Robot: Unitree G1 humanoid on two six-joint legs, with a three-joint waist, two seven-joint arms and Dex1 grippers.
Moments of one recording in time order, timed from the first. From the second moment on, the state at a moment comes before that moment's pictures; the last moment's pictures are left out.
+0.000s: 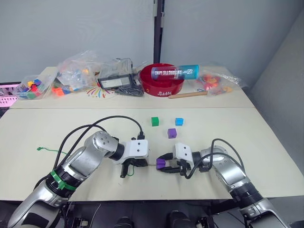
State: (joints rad) left arm -0.59 0.70 -0.47 -0.22 -0.04 0.56 -1.21; right arm -0.43 -0.48 0.34 0.10 0.13 0.06 1.19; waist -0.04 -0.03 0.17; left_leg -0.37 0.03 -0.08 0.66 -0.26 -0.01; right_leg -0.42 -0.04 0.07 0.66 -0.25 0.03
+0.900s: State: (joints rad) left arm -0.50 0.65 -0.30 -0.19 -0.21 0.52 -1.24; right arm -0.42 -0.48 0.33 0.09 0.12 0.09 1.15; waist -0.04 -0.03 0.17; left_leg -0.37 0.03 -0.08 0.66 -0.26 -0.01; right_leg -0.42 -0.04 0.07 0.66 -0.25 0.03
